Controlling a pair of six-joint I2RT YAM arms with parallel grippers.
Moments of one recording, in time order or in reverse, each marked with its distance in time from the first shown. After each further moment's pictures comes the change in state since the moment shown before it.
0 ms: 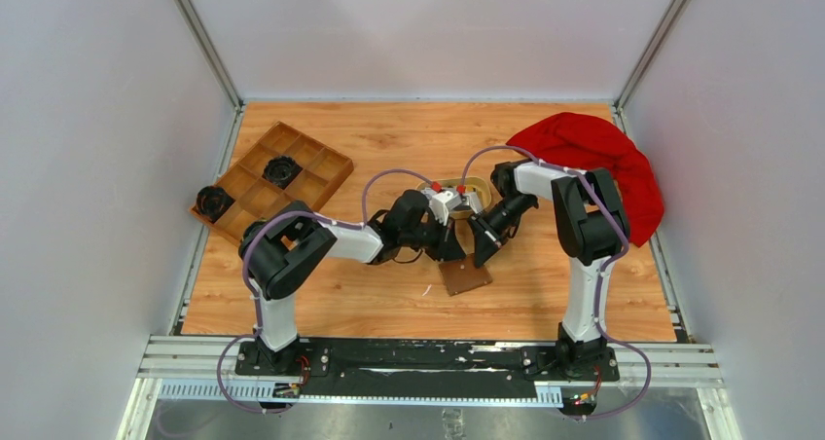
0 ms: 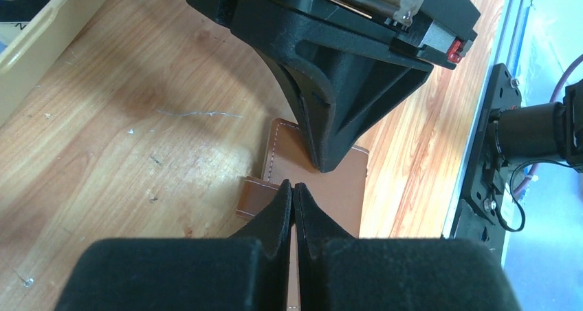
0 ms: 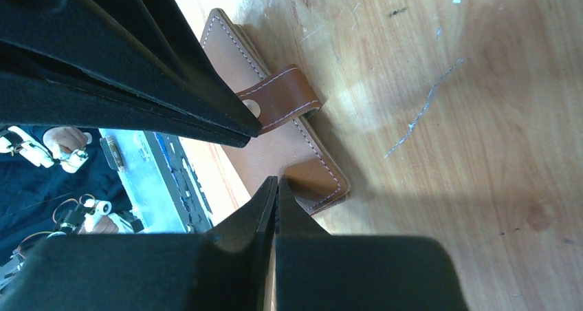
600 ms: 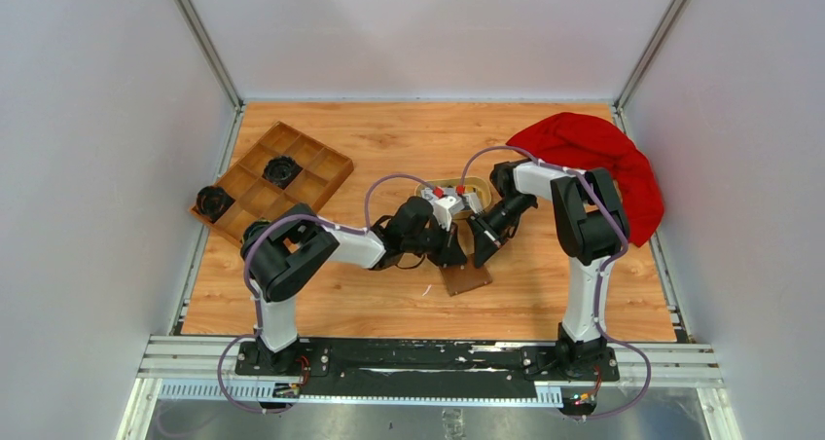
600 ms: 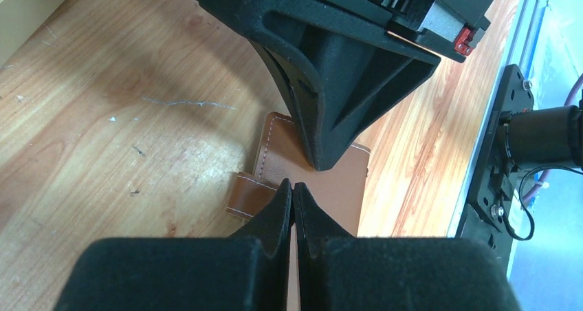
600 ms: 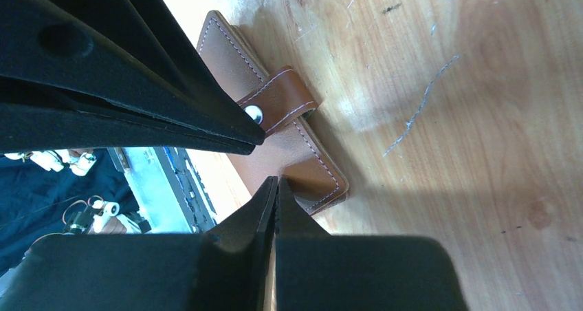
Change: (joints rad) left arm -0.042 0.000 -0.017 0.008 -0.069 -0.022; right arm 0.004 0.004 0.004 0.001 0.011 0.034
